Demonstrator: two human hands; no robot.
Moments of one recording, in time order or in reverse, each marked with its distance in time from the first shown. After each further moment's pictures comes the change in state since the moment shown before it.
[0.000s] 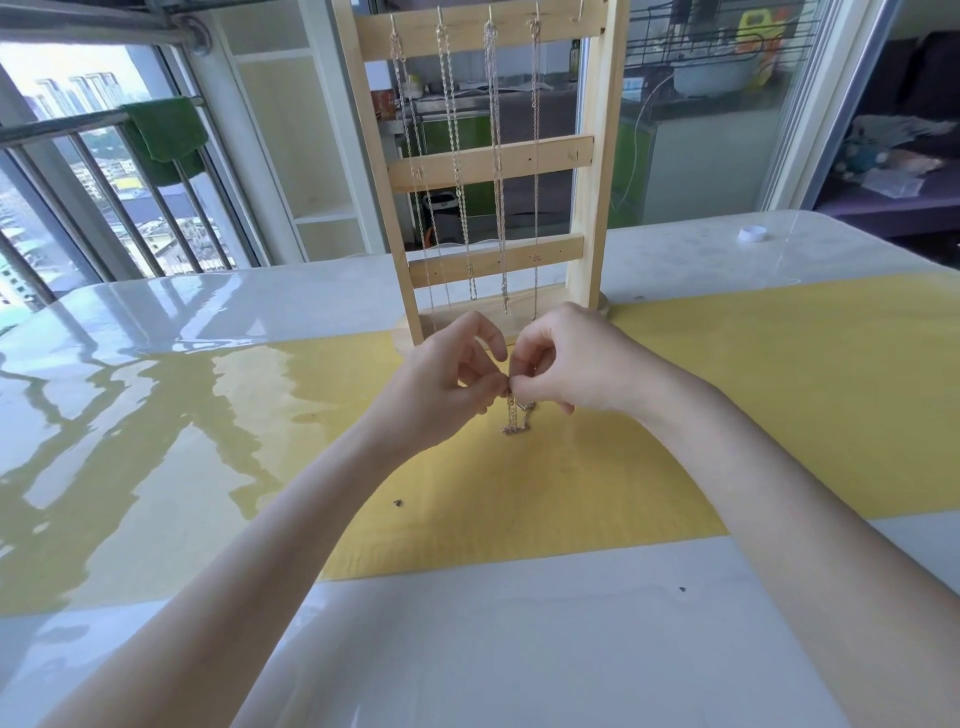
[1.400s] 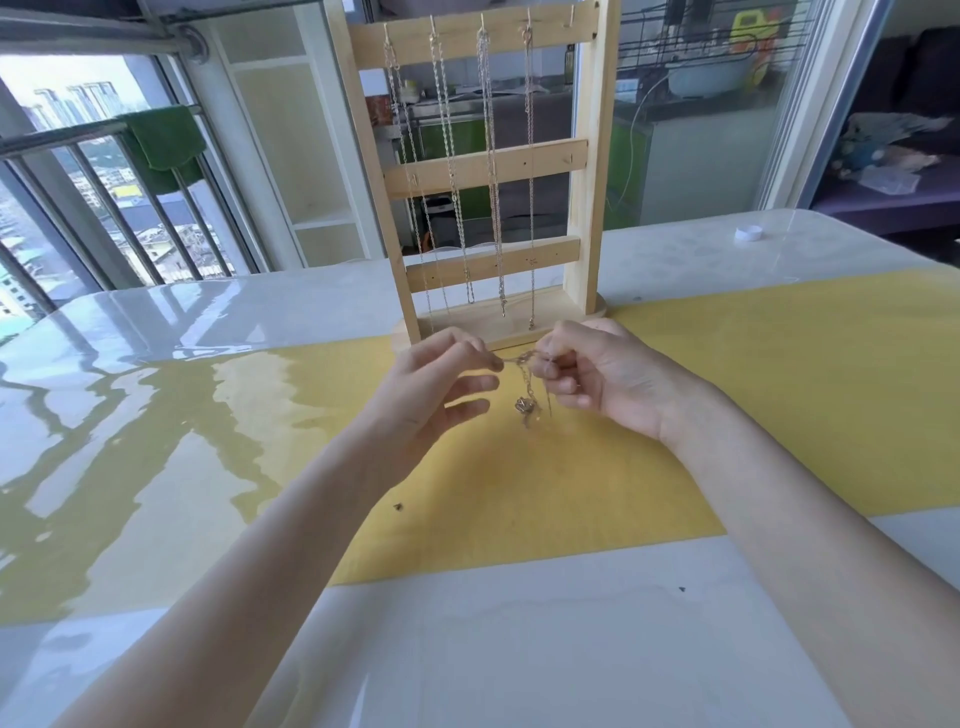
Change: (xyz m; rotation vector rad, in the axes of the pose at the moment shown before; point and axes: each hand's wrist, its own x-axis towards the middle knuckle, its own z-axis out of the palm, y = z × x) left_hand -0.002 0.003 0.002 -0.767 0.037 -0.328; right_hand 0.000 0.027 -0.002 0.917 -0.023 0.171
